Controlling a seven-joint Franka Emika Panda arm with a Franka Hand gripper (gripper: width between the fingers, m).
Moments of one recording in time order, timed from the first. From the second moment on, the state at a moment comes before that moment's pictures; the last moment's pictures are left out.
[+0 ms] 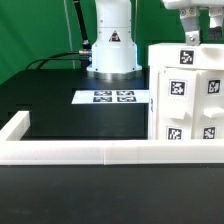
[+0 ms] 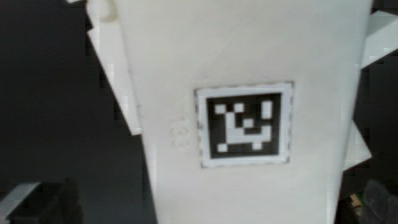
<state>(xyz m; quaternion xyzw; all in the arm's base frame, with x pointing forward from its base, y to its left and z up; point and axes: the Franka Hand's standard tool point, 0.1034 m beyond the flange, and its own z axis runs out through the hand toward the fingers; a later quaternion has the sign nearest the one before) 0.622 0.092 0.169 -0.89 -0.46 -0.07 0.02</state>
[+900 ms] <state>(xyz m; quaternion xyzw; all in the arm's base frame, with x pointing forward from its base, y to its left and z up) 0.610 0.075 0.141 -0.90 -0.44 -0.05 0.02</state>
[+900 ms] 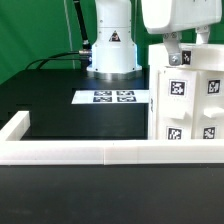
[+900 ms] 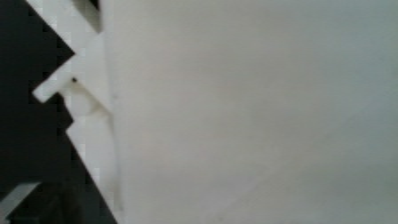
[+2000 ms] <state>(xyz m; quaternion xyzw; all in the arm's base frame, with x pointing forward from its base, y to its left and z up) 0.610 0.078 0.142 -0.96 -0.26 -0.05 0.03</state>
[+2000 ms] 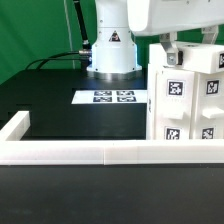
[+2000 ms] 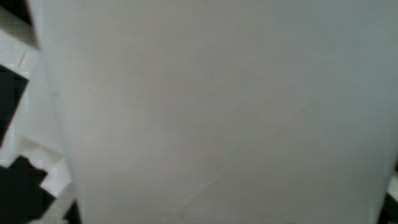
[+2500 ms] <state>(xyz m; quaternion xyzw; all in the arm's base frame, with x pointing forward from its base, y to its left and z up) 0.611 0.074 0.144 -1.00 -0.01 -0.07 0.05</state>
